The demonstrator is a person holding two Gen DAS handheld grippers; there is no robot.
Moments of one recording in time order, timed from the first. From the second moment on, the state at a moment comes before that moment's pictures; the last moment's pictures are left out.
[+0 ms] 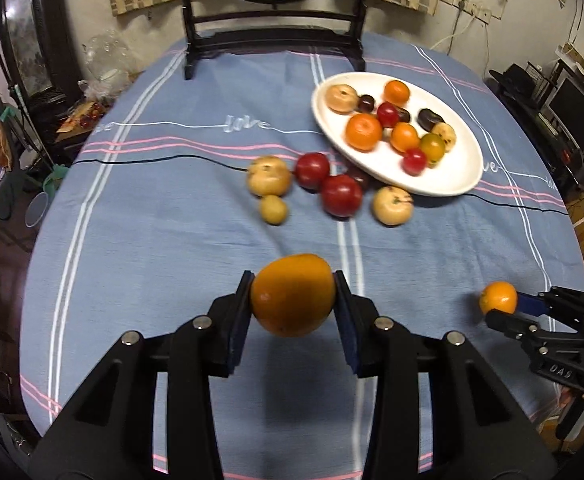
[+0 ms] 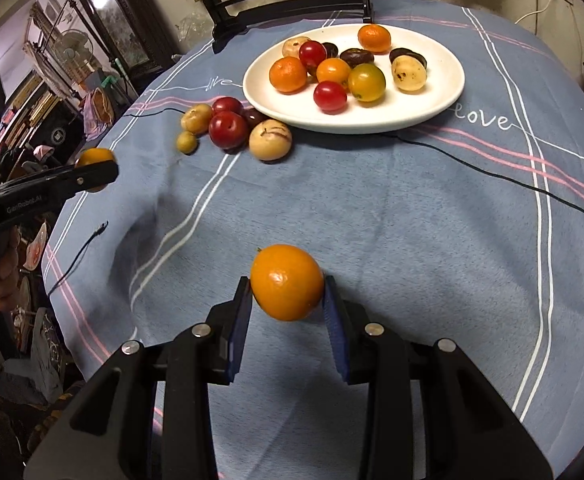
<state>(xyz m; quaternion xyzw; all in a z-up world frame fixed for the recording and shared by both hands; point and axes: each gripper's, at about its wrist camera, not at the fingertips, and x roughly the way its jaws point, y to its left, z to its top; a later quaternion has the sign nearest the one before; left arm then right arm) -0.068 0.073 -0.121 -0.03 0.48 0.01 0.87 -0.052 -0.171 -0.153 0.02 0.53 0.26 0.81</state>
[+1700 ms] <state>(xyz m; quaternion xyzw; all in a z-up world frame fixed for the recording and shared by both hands) 0.068 -0.032 -0.041 0.08 0.40 -0.09 0.91 0.075 -0.183 -0.028 0.02 0.40 0.24 0.88</state>
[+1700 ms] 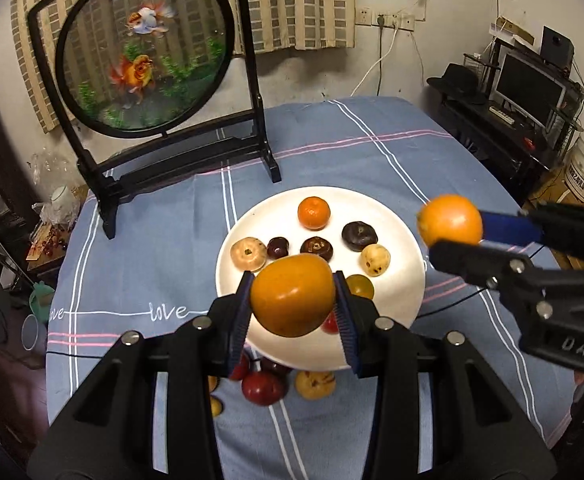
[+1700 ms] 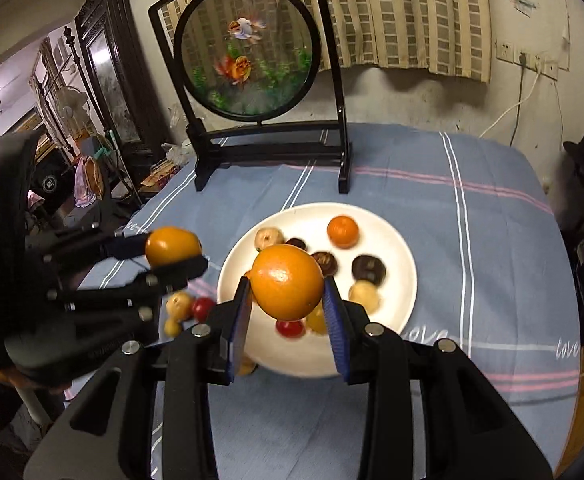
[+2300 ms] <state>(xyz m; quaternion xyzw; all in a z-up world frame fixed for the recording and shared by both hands) 0.142 -0.040 -0.102 0.10 0.46 -0.07 0.88 0.147 -0.172 -0.083 0.01 0.45 0.24 0.86</state>
